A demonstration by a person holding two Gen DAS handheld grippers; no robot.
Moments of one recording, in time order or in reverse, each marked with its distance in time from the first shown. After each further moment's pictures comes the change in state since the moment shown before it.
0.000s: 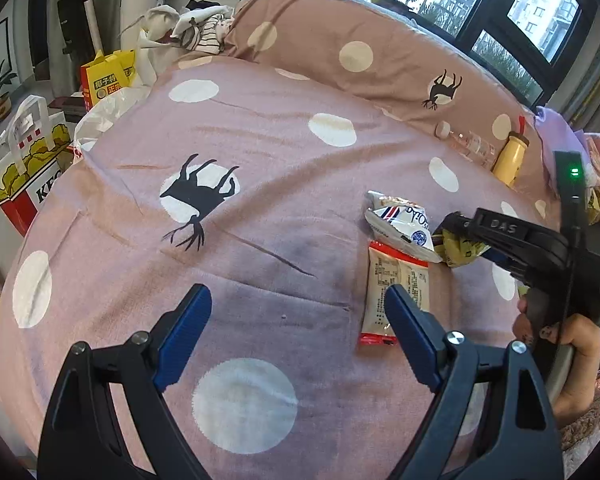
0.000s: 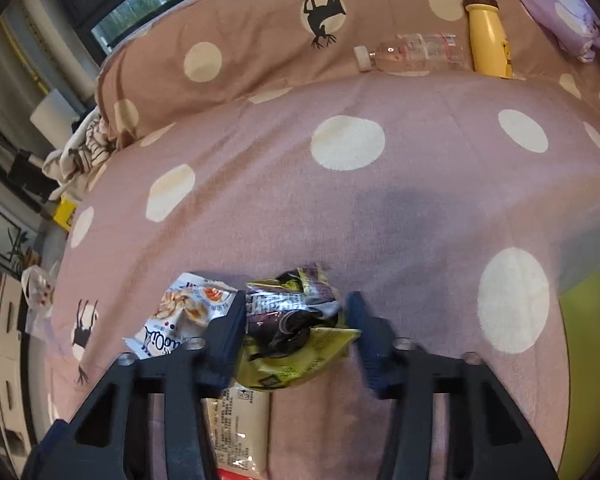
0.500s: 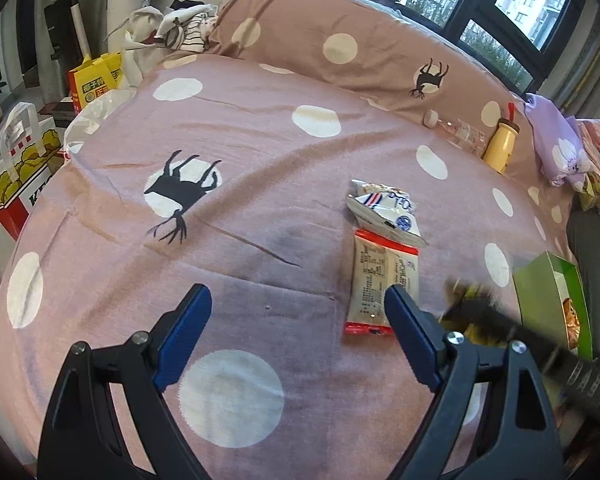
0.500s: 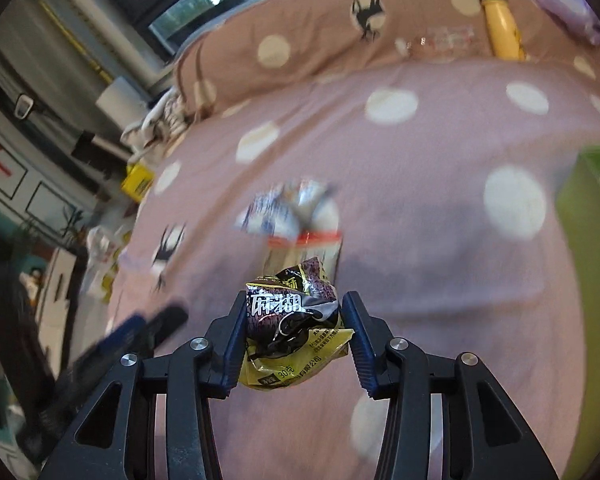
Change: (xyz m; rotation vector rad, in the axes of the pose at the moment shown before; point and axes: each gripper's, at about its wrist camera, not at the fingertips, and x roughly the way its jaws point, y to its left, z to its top) left arm 0.000 -0.009 -0.005 0.038 0.014 -0.034; right arm -0.069 0.008 -0.076 -0.033 0.049 0.210
